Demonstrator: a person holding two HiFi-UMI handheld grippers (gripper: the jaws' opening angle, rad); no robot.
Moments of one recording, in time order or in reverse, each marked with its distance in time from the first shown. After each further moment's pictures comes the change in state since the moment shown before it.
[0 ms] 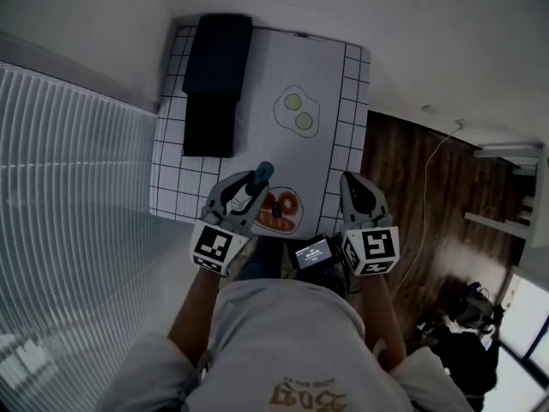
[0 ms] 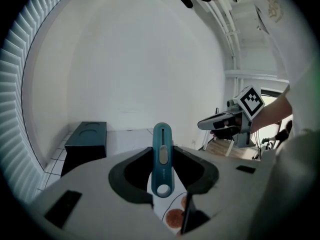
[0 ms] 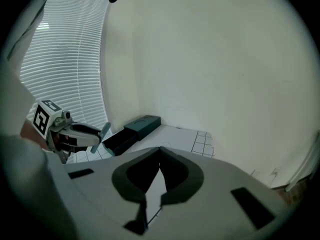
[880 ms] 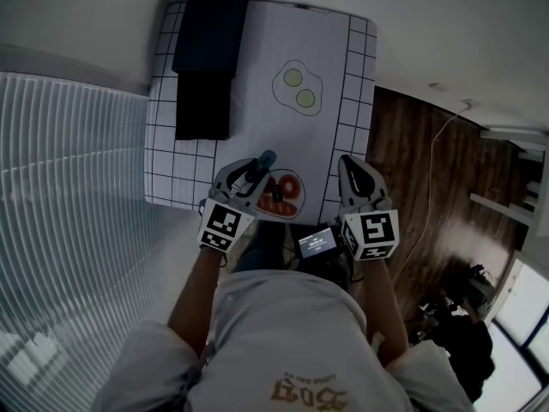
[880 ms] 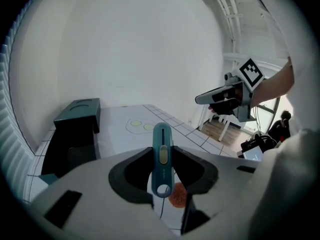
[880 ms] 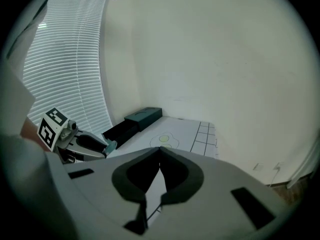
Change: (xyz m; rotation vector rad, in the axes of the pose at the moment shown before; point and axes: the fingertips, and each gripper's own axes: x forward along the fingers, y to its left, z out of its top) left arm 0.026 -0.002 -0.087 0.037 0.219 -0.046; right arm 0.018 0.003 -0.035 0.006 0.070 0.022
